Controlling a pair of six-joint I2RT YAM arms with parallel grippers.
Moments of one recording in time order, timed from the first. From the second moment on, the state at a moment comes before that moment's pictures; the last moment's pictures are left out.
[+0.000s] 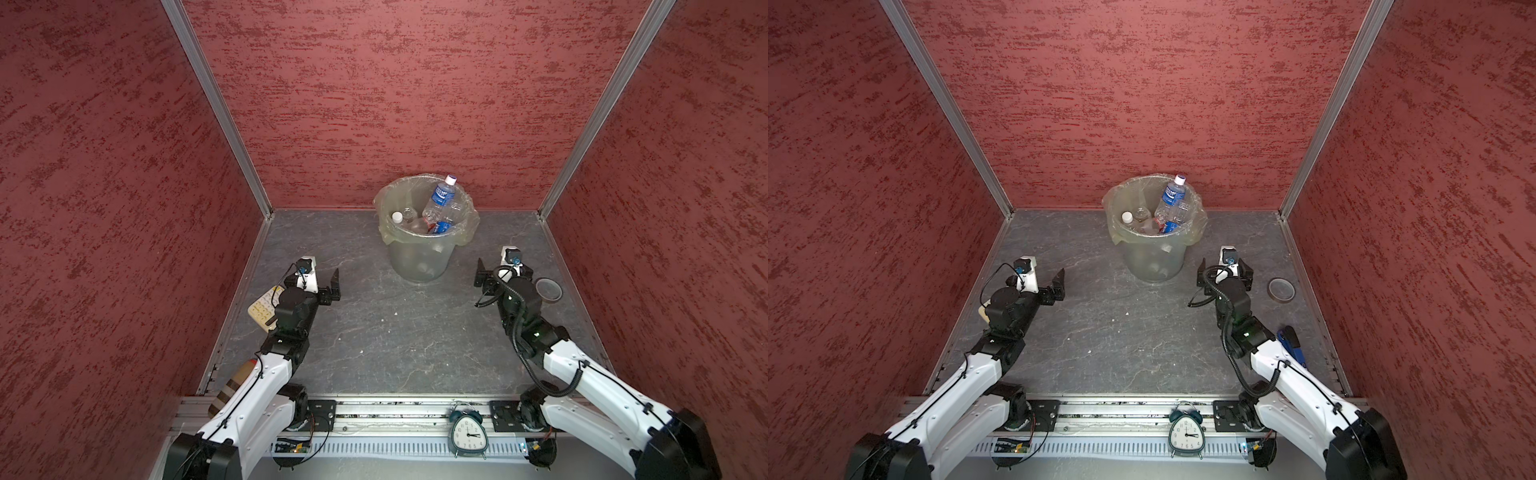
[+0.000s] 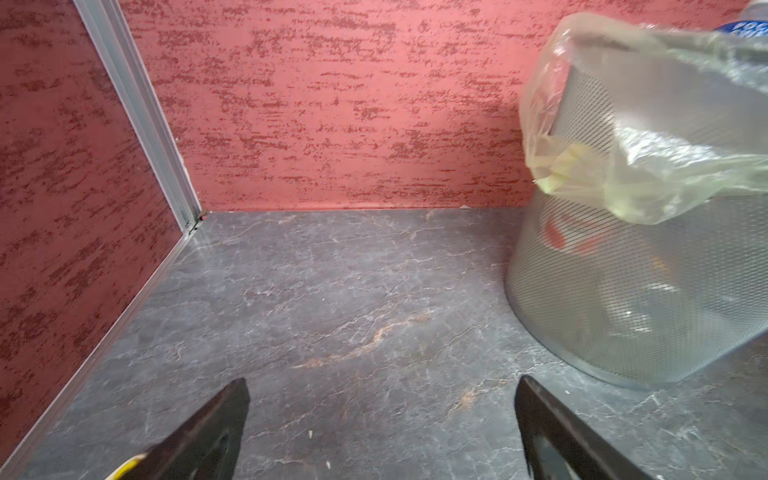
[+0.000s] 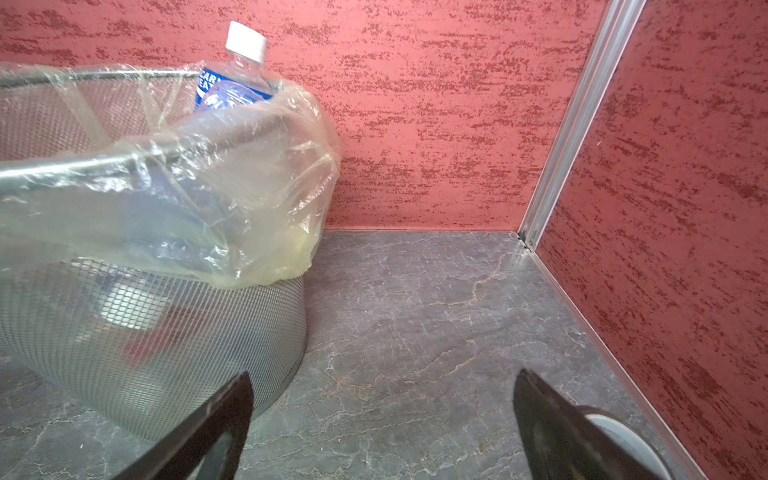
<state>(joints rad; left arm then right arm) -0.15 0.85 0.31 0.38 -0.08 -0.05 0.47 0.93 0.50 0.26 0.54 0.06</state>
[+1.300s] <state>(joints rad) 0.08 1.54 0.36 0.97 0.21 -0.09 0.32 1.00 0.44 0.42 0.38 0.05</state>
